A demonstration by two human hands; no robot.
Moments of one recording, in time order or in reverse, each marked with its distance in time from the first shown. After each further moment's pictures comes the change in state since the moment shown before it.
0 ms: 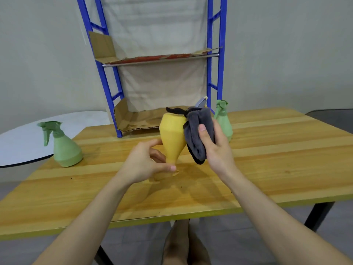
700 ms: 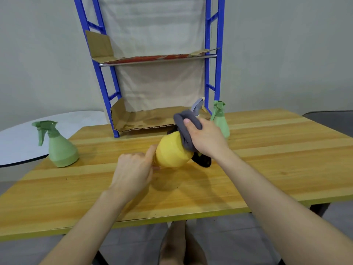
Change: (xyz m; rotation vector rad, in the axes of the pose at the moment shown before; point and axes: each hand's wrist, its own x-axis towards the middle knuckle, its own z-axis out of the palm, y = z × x) left_hand -0.012 -0.030 0.014 0.945 0.345 0.363; right_hand 0.047 -0.013 0.005 -0.700 -0.090 0.127
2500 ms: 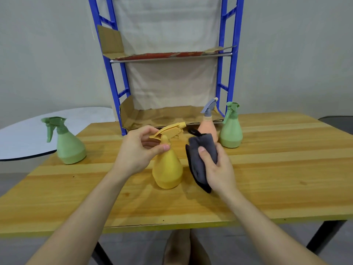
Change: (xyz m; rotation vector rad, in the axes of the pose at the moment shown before) left_hand 0.038 -0.025 -0.020 -1.054 -0.017 -0.469; right_hand -0.046 0.056 0.057 0.569 0.135 -0.019
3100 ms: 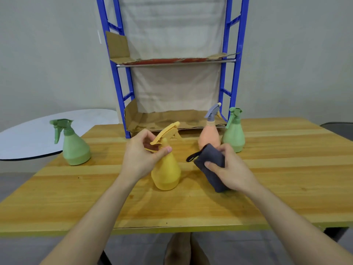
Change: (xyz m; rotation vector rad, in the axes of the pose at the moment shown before) left_hand -0.003 -0.007 0.007 0.047 0.179 -0.024; right_hand 0.035 -0.007 -0.045 -0.582 -0.318 0.125
